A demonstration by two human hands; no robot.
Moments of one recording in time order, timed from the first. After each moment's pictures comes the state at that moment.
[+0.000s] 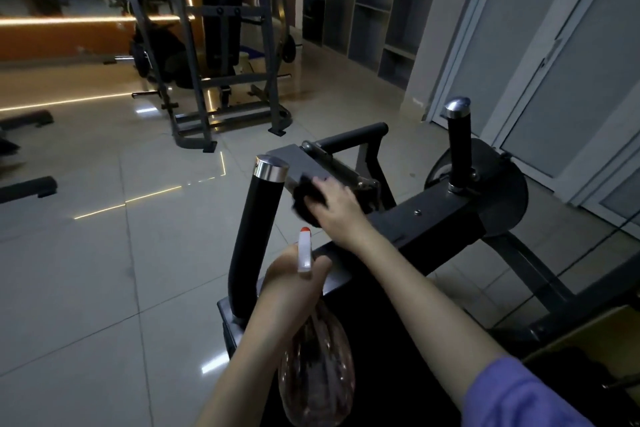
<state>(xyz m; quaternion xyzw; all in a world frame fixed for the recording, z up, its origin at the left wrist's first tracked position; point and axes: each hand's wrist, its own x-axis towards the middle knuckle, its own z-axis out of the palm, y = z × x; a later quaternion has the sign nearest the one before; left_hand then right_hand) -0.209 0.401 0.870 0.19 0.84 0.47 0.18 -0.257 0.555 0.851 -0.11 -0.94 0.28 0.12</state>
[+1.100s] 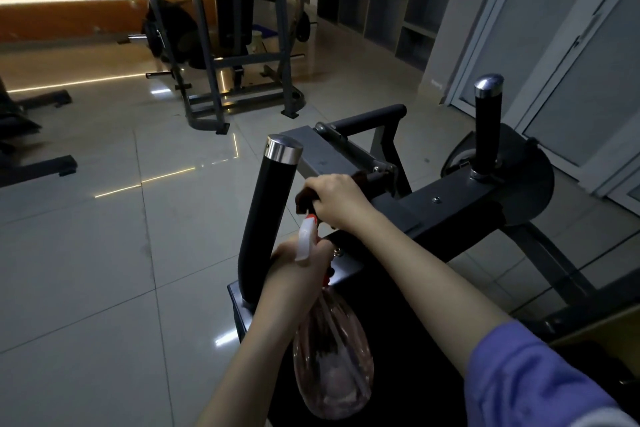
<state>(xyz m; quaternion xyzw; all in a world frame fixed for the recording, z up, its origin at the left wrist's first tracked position) -0.218 0.399 0.859 0.14 0.80 0.54 0.20 -0.280 0.541 0.850 -0.02 -0.99 0.09 0.10</state>
